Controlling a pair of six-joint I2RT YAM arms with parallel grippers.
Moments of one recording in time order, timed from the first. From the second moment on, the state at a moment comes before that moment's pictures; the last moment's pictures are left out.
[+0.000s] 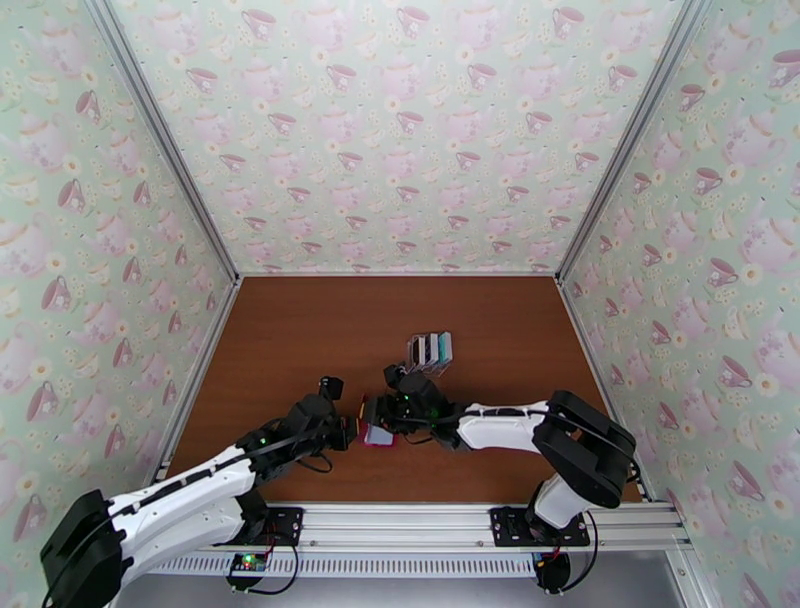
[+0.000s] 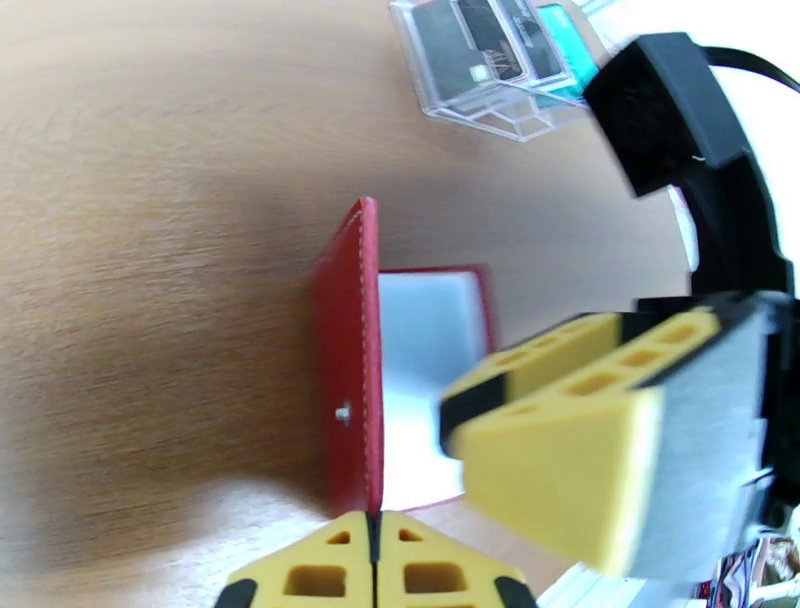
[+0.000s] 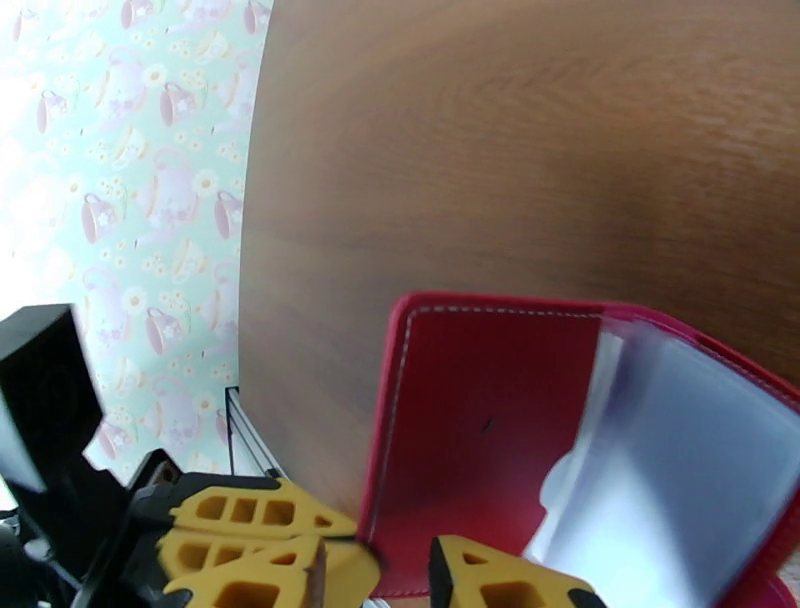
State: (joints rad) left arm -0.78 0.94 0.36 -0.16 0.04 -0.77; right arm 0.95 1.61 0.69 0.38 -0.32 1.12
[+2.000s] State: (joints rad) left arm -0.77 1.29 0.45 -0.20 -0.04 -0.83; right arm 0.87 1.80 0.74 0.34 -0.43 0.92
